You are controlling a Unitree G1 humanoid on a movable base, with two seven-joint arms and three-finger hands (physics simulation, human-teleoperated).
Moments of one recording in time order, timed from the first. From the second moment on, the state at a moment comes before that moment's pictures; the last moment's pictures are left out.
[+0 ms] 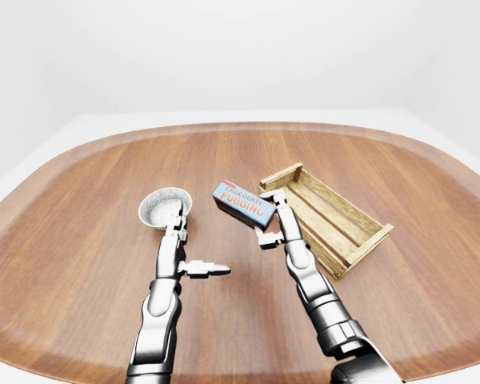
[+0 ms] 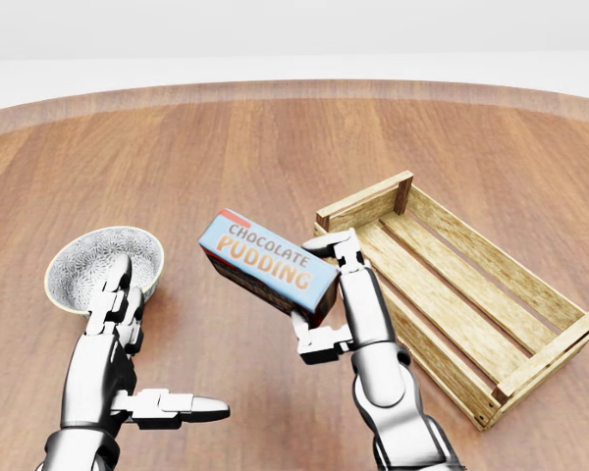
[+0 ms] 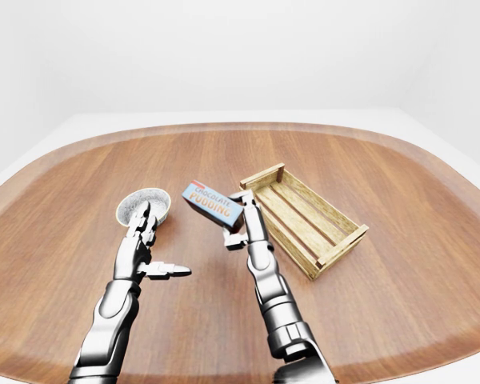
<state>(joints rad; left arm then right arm) 0.01 0.01 0.03 0.00 0.01 0.00 -0.04 -0.39 0.05 0.08 0.52 -0.30 -0.09 -0.13</state>
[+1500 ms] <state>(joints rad) 0.00 0.02 0.03 0.00 0.00 0.00 -0.05 -1.16 -0.22 -0.13 1.34 -0.34 -0.09 -0.33</state>
